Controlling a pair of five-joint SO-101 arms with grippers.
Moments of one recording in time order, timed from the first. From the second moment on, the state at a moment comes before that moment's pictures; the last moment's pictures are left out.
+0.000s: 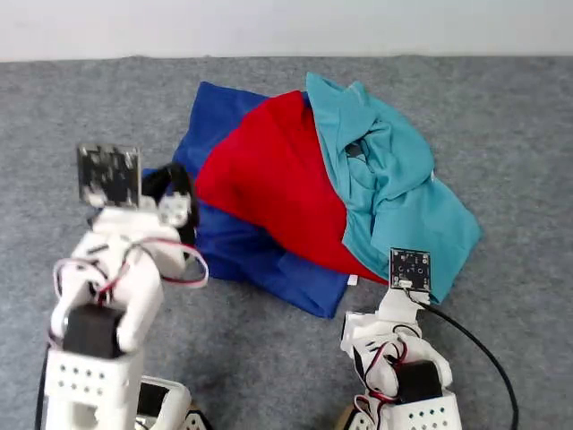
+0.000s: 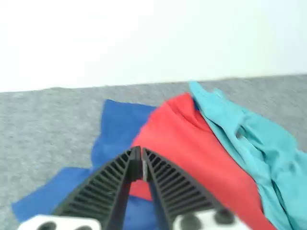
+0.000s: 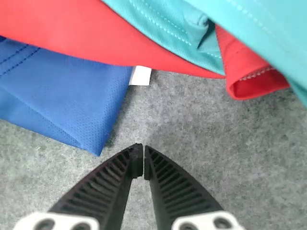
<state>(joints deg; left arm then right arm) 6.1 -57.3 40.8 53.3 12.2 -13.8 -103.2 95.6 74.7 -18.4</state>
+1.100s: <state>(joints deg) 7.7 -3.7 14.3 66.6 -38.3 -13.8 -103.2 95.6 74.7 -18.4</state>
